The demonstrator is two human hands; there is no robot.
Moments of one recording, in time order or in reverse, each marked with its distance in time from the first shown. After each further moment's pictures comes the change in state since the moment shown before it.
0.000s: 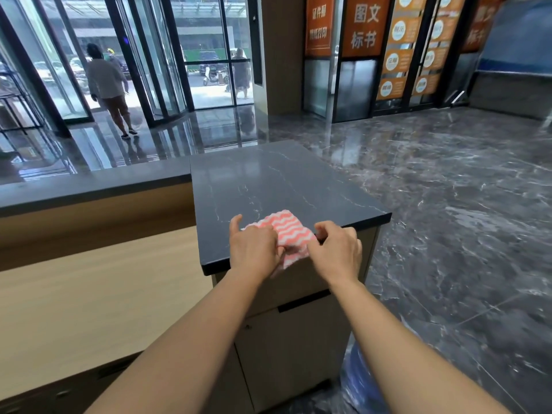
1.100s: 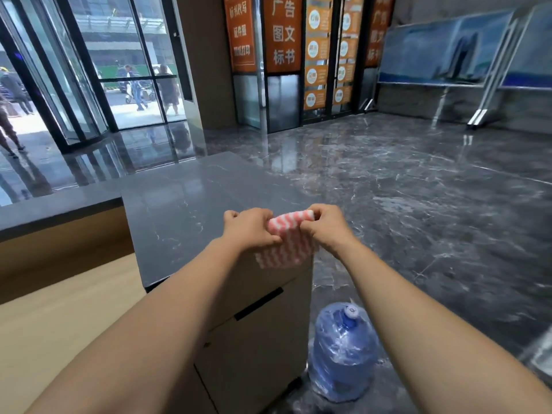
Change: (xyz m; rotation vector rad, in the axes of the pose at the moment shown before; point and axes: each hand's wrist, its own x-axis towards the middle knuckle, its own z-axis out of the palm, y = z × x) left_hand 0.037 0.061 -0.039 -0.340 -0.178 0.294; right_hand 0.023 0.039 -0.083 0.347 -0.073 0.176
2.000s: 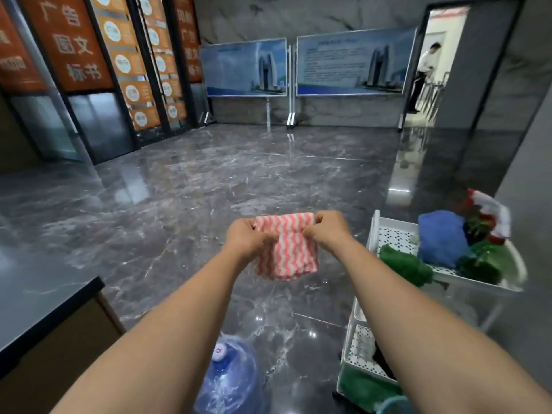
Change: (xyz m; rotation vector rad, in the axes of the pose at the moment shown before) left_hand 0.106 0.359 0.105 -1.081 -0.350 0.106; right_hand -0.012 0.171 -0.332 -0.197 0.559 0.492
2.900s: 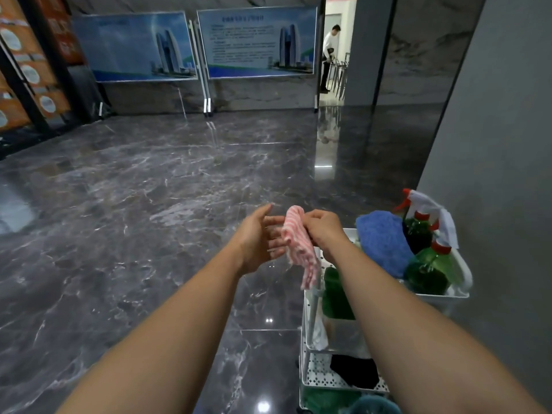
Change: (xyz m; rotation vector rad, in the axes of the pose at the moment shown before) left_hand 0.152 0.054 0.185 -0.392 -0.681 -0.319; right_hand 0.149 0.086 -0.084 0.532 0.233 0.246
